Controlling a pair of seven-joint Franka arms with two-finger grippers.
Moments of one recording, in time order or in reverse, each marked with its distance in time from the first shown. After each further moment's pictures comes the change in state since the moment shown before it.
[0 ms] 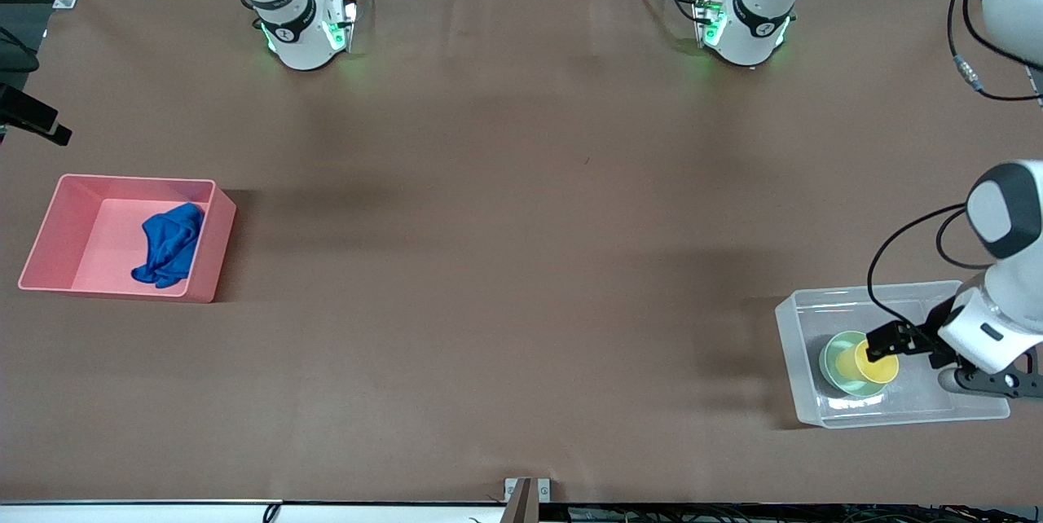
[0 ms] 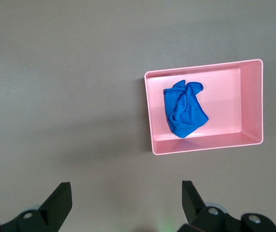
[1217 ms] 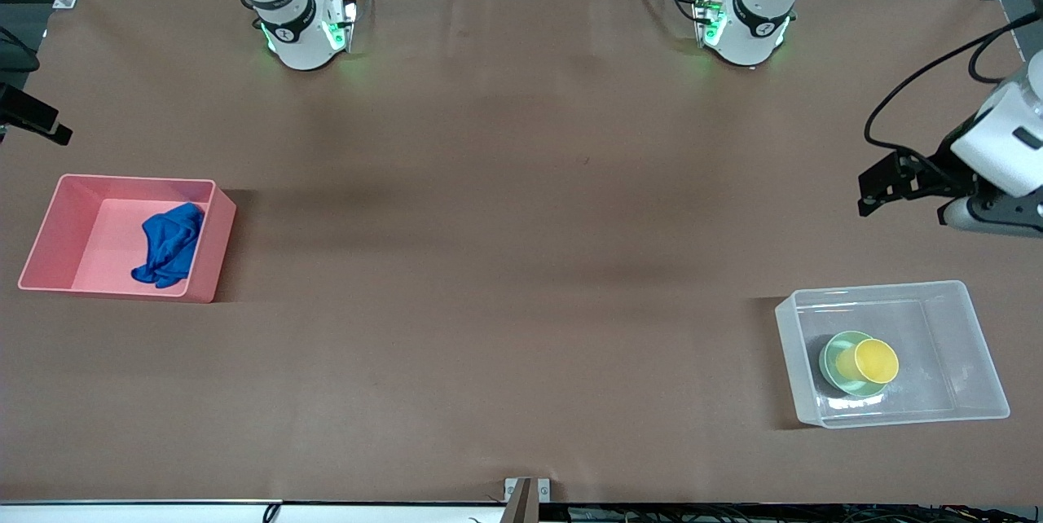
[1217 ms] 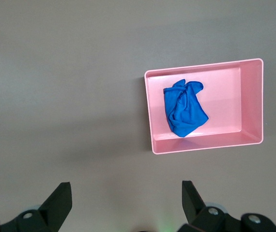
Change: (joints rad) left arm 0.007 -0.376 -0.124 0.003 -0.127 -0.465 -0.074; right arm 0.000 0.000 0.000 0.000 0.000 -0.004 -0.003
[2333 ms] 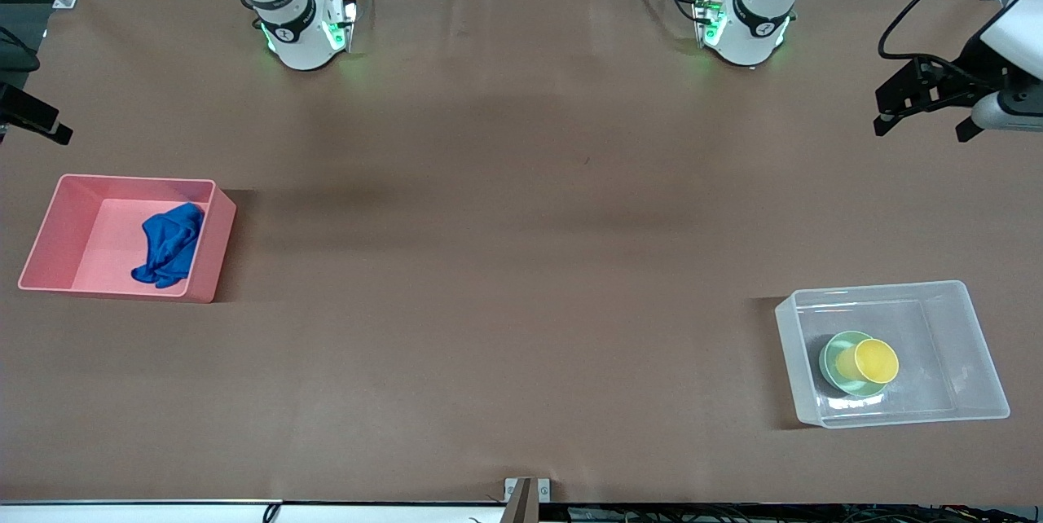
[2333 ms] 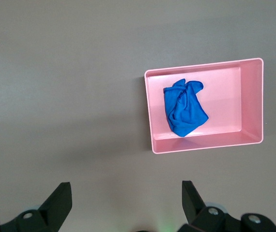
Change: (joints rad) left arm -0.439 -0.218 0.532 -0.147 -0.126 -0.088 0.044; right arm 0.000 0.000 0.000 0.000 0.000 -0.001 0.000
